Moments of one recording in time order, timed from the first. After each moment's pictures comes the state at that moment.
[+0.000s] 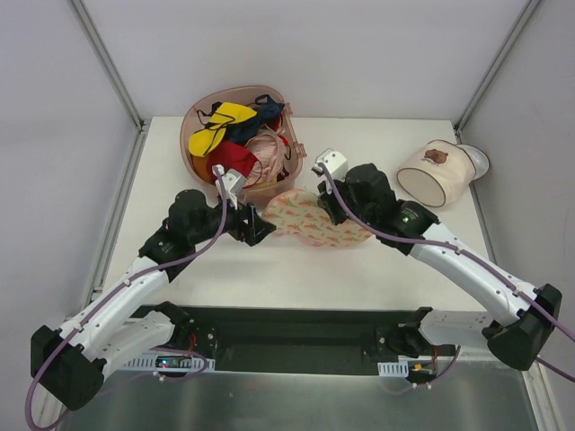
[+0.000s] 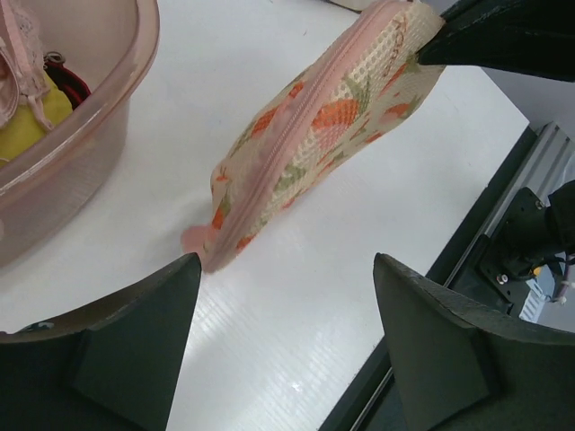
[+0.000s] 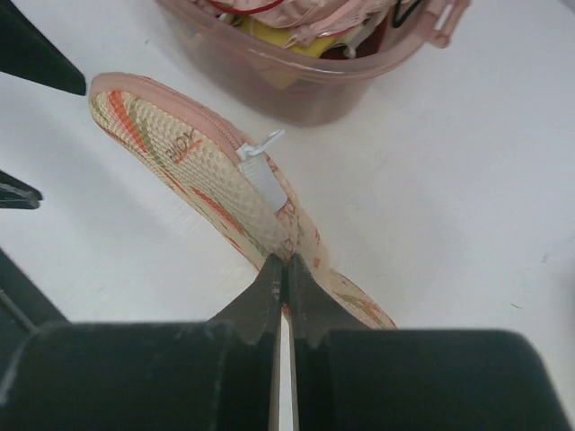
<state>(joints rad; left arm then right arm) -0.53 0.88 0.68 -0.11 0.41 -0.28 0.81 1.21 1.16 -0.49 0.02 -0.05</state>
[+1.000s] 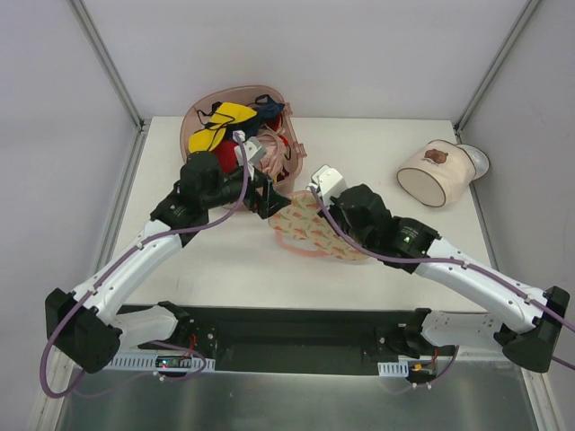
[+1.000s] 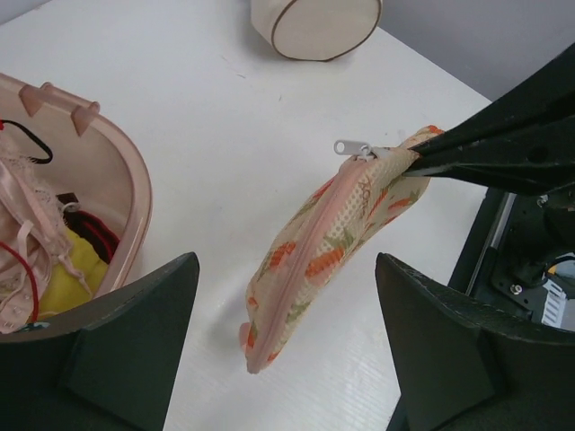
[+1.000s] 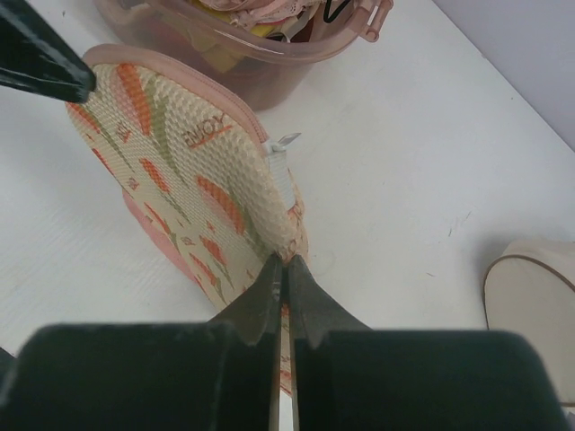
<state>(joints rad) -0.53 1.11 0.98 -0.12 0.52 -0.12 0.99 1.12 1.10 -0.50 0.39 -0.14</state>
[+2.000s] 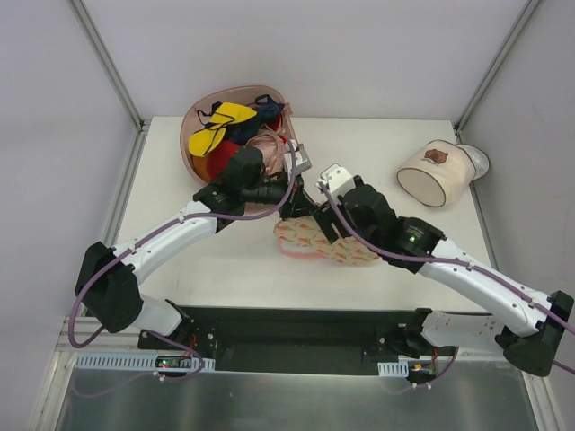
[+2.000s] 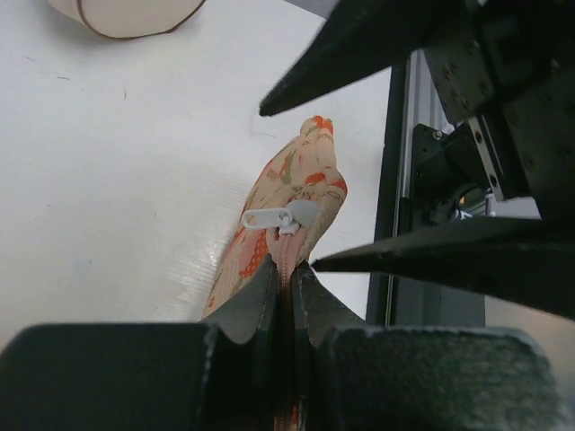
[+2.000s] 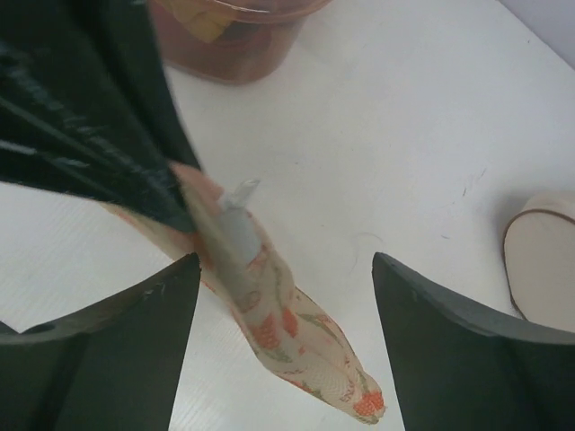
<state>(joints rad) -0.66 1.42 1.13 -0.04 0.77 -0.11 0.98 1.10 1.10 -0.57 0.41 -0.05</state>
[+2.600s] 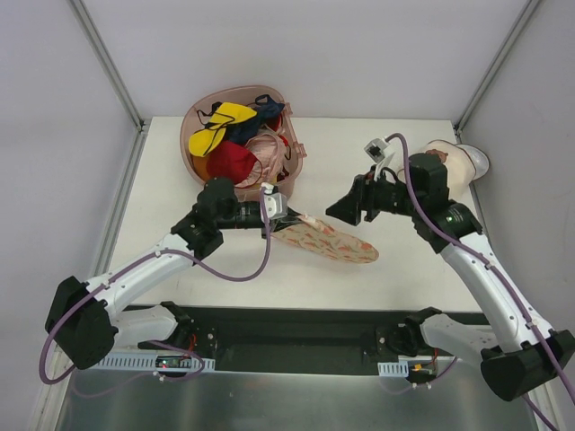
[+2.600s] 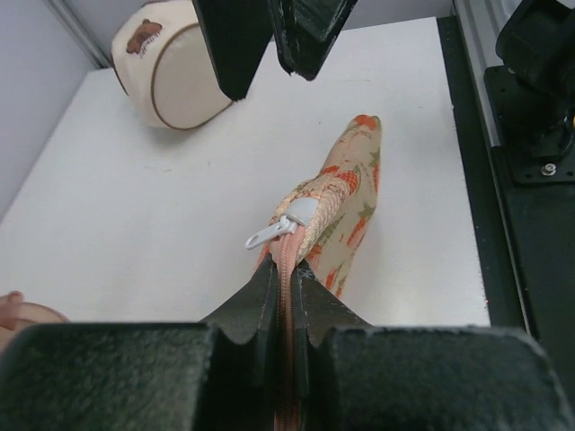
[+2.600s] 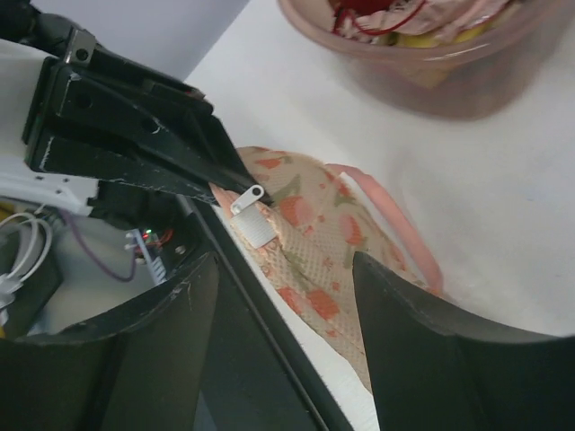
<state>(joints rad) -0.67 1.16 0.79 0.23 0.78 0.28 0.43 1.03 1.10 -0.49 -0.62 0.26</state>
